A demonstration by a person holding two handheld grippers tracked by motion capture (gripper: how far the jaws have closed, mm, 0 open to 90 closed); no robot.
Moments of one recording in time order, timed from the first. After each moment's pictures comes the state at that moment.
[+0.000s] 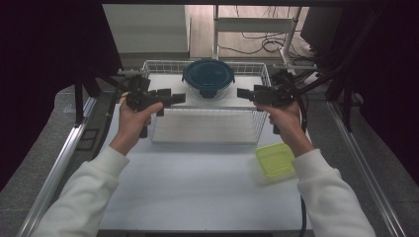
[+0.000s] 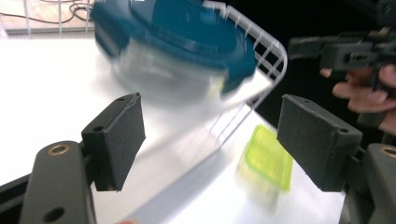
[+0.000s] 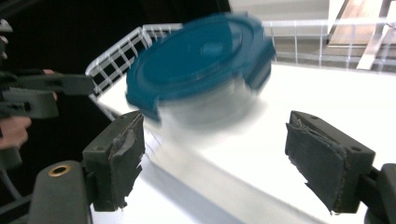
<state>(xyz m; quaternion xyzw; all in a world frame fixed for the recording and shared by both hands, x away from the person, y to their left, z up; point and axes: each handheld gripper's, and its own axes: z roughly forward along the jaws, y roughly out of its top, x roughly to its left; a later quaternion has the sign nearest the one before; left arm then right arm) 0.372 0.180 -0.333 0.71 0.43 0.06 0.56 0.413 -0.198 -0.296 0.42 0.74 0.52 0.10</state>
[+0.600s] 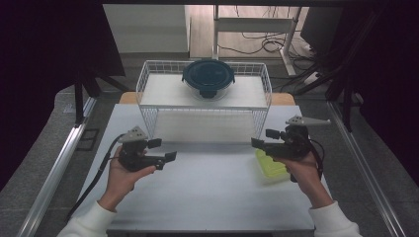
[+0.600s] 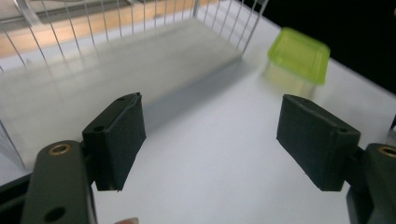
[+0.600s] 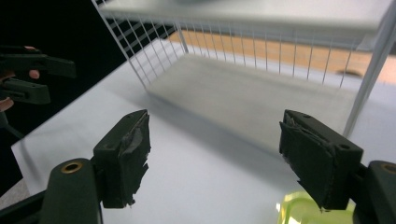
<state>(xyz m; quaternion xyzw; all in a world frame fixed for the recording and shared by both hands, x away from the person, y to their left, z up) 0.278 0.176 -0.424 0.78 0.40 0.12 0.47 0.333 -0.246 -0.376 0.39 0.77 0.49 0.09</state>
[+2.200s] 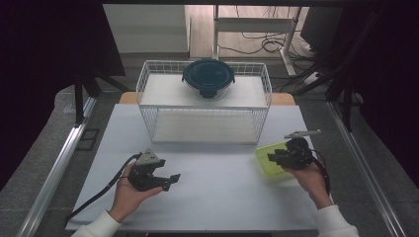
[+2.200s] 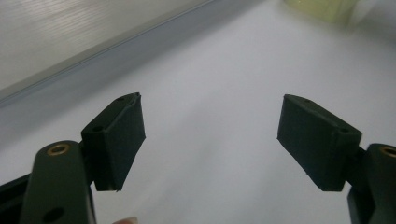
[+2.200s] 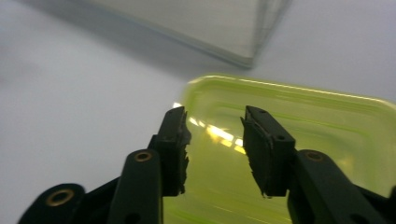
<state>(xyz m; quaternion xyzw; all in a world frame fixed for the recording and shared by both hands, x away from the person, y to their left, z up) 0.267 0.163 -0.477 0.81 0.40 0.12 0.41 0.358 -0.288 -0.440 0.46 0.82 0.33 0.12</state>
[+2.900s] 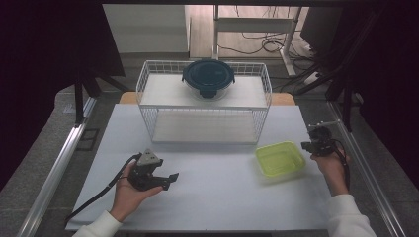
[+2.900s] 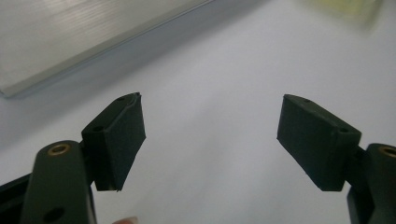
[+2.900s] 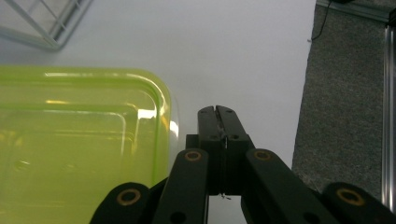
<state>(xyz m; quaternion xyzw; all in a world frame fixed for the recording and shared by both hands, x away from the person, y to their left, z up) 0.269 0.167 -0.483 0.81 0.42 0.12 0.40 0.412 -0.365 -0.458 0.53 0.79 0.22 0.20</state>
